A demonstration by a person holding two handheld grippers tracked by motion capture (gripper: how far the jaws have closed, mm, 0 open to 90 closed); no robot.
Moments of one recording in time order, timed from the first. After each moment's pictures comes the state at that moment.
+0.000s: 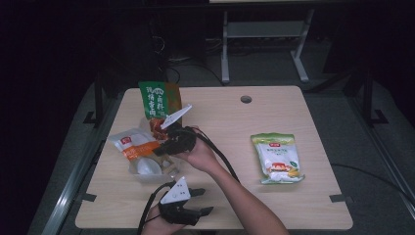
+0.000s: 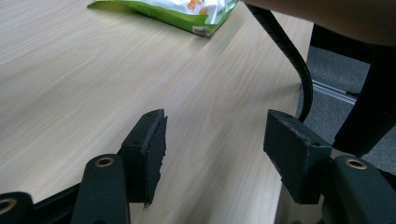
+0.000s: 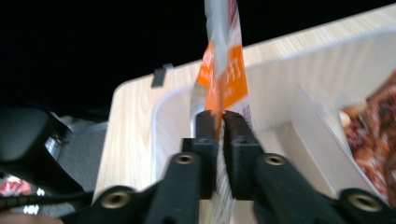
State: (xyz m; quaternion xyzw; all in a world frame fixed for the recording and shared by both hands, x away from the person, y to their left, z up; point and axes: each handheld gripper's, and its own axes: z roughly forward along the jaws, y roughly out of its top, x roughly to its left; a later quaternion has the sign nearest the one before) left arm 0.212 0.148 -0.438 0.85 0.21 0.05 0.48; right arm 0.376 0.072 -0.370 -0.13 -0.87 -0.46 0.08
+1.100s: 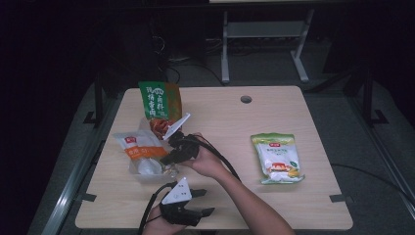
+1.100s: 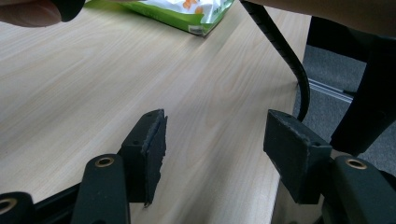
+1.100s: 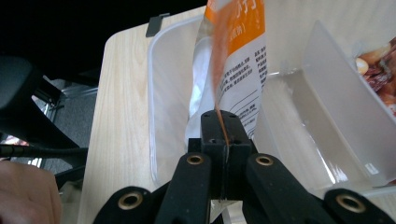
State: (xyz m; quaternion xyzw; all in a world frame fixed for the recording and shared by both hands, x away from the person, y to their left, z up) left arm 0.211 0.146 -0.439 0.85 0.20 0.05 0.48; right arm 0.365 0.067 -0.388 -0.13 -0.90 -0.40 0.08
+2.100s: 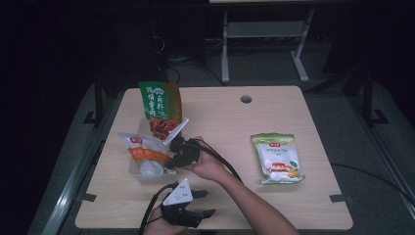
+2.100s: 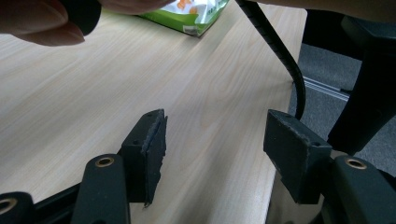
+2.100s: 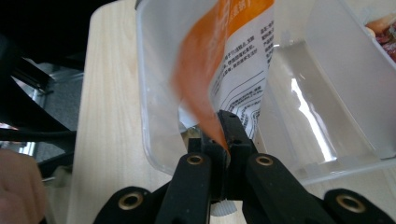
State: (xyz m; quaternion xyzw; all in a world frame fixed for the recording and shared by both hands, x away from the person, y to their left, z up) left arm 0.209 0.143 -0.439 0.85 0.20 0.05 0.48; right arm 0.360 0.066 -0.399 -0.13 -0.92 -0.37 0.07
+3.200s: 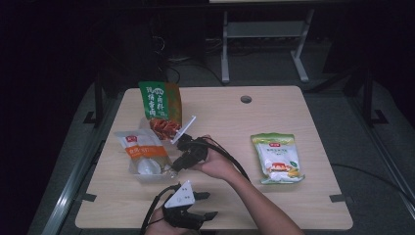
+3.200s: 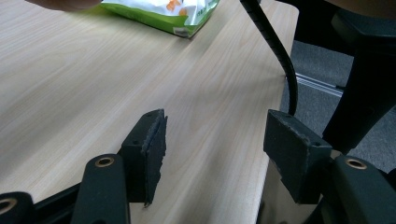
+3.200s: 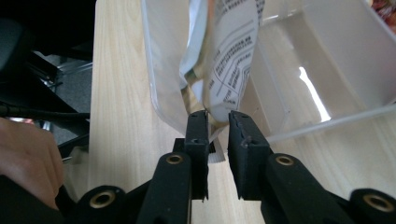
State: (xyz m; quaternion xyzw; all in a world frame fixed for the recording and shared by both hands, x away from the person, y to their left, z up) left arm 0.205 0.138 -0.437 0.86 0.19 0.04 0.48; right arm 0.360 0.045 -0.391 -0.14 -0.93 -0.34 0.08
